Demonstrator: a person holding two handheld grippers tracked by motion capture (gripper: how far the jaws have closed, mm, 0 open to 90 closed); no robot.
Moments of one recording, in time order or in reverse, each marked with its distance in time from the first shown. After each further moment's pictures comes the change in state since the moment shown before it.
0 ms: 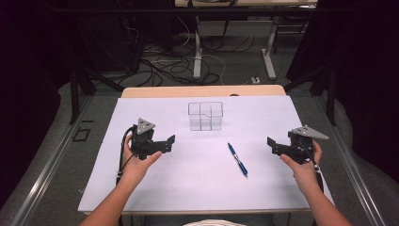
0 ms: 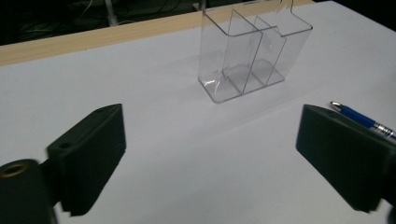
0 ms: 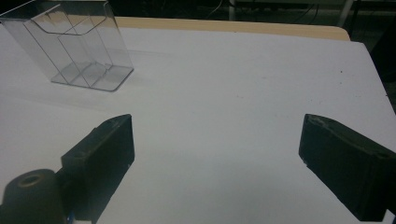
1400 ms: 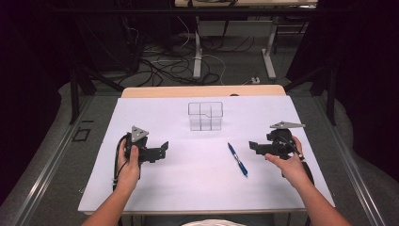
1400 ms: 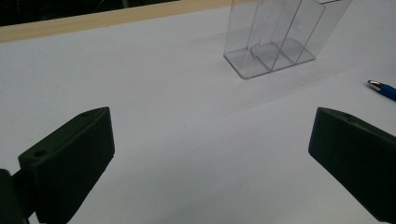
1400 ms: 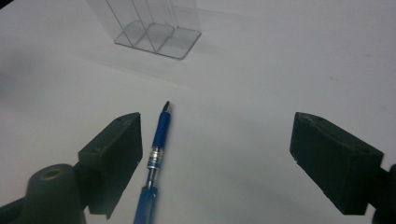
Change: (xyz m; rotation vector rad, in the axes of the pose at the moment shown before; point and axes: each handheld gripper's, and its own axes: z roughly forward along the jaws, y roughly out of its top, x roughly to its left) left arm 0.018 -0.029 0.003 -0.007 0.050 -0.021; right arm 0.045 0.021 0.022 0.212 0.174 -0.031
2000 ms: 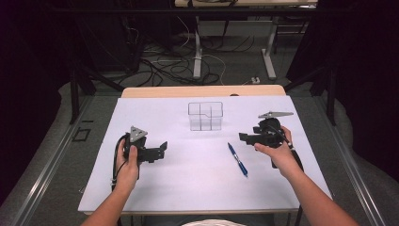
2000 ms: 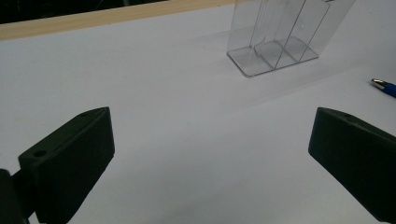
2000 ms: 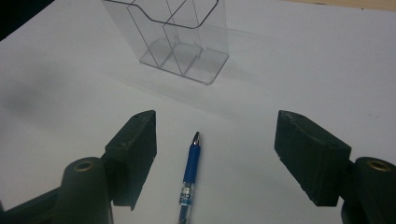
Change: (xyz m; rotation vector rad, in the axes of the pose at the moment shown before) left arm 0.004 -0.001 0.000 0.009 -0.001 -0.003; right arm 0.021 0.036 0.015 0.019 0.052 -0.008
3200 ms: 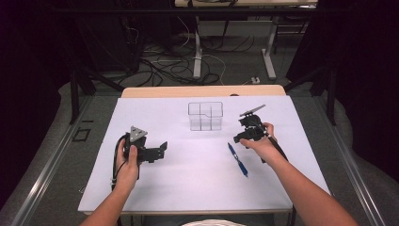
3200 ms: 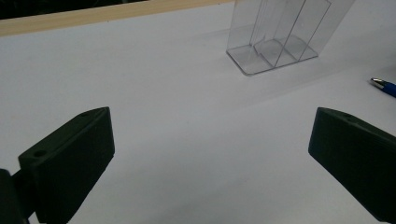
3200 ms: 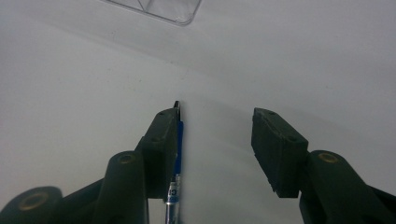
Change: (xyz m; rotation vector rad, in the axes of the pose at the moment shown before) left arm 0.001 -0.001 0.002 -0.001 -0.004 -0.007; right arm 0.011 0.014 0.060 0.358 -0.148 0.060
